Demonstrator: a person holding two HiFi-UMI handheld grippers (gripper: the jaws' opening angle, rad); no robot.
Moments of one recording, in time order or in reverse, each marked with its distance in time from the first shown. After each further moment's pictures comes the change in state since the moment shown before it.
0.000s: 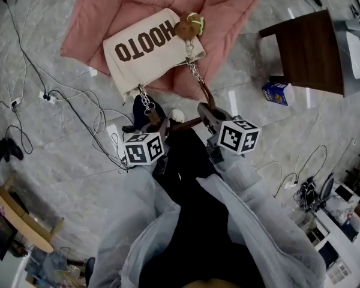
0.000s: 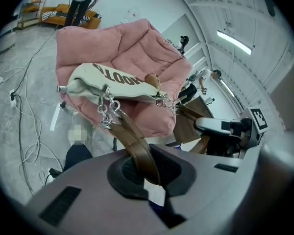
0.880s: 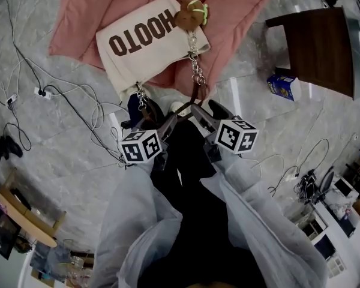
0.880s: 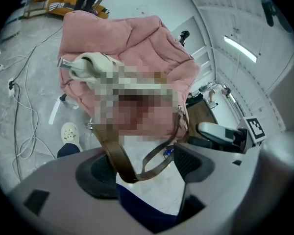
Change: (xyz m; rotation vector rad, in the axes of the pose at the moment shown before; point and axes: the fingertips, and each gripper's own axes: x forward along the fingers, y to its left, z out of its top) left arm 0.030 0.027 -0.003 -0.066 0.002 -0.019; right arm 0.033 -0.041 -0.024 0.096 0.022 -0.091
